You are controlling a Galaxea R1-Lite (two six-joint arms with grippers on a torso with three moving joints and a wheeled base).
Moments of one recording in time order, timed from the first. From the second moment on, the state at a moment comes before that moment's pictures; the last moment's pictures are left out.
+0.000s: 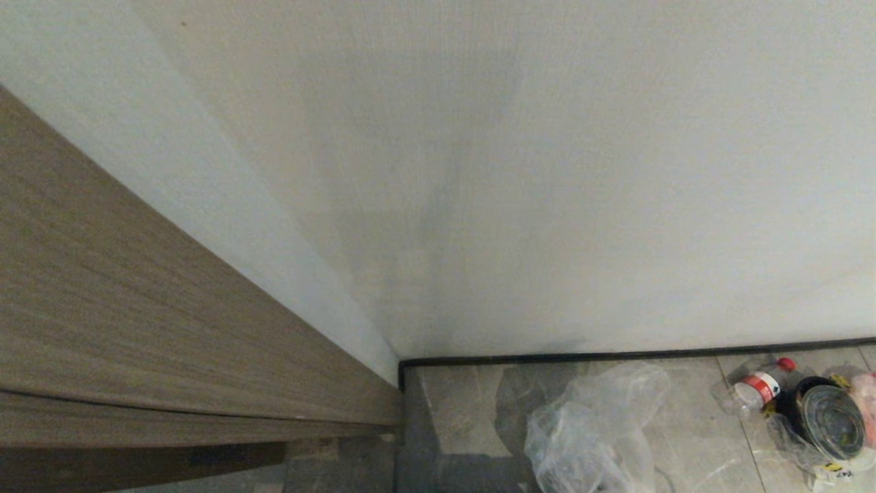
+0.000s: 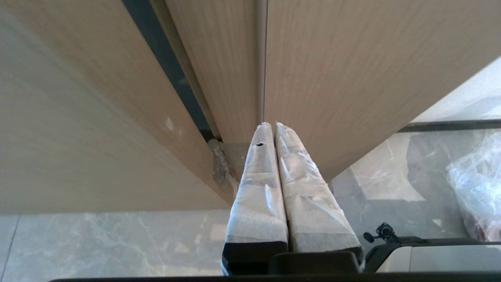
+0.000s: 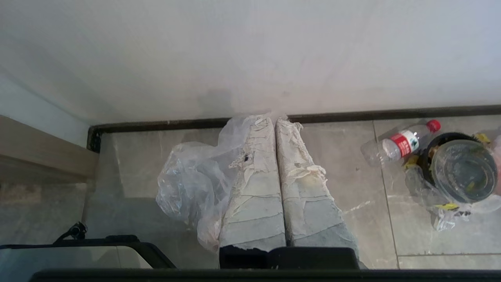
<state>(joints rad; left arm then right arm) 0.00 0.00 0.00 0.01 0.00 0.00 0.00 0.00 0.00 0.00 -0.01 0.00</state>
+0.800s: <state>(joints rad) 0.00 0.00 0.00 0.01 0.00 0.00 0.00 0.00 0.00 0.00 -0.01 0.00</state>
